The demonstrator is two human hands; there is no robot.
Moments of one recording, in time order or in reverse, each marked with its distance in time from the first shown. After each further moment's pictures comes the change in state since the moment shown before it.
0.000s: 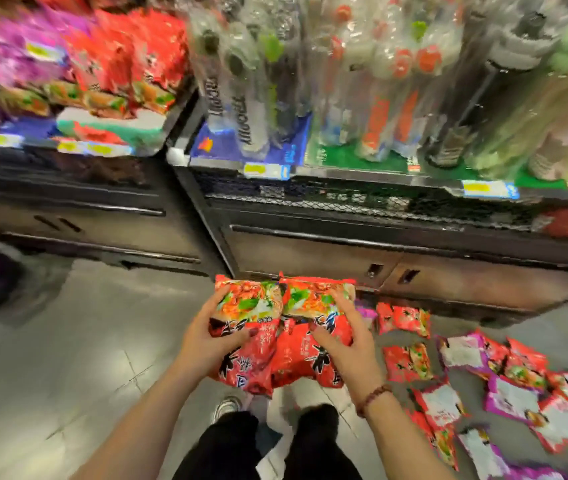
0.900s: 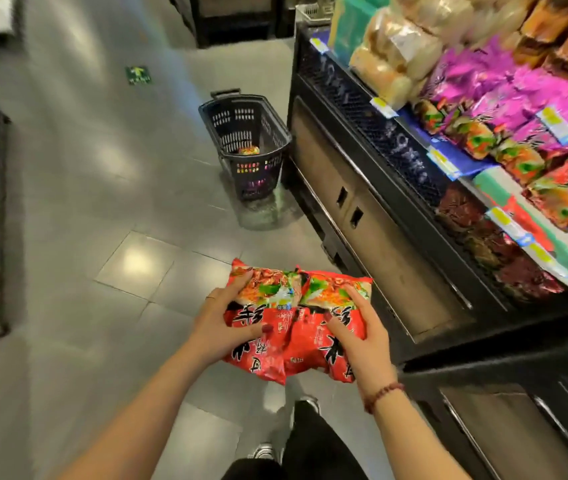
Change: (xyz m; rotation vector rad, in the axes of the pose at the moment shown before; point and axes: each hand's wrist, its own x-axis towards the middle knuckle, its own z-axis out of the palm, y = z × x) left_hand -0.103 -0.190 -0.453 -0.087 0.742 -0.132; right_hand -0.041 -0.051 0.547 -0.207 -0.805 0.153
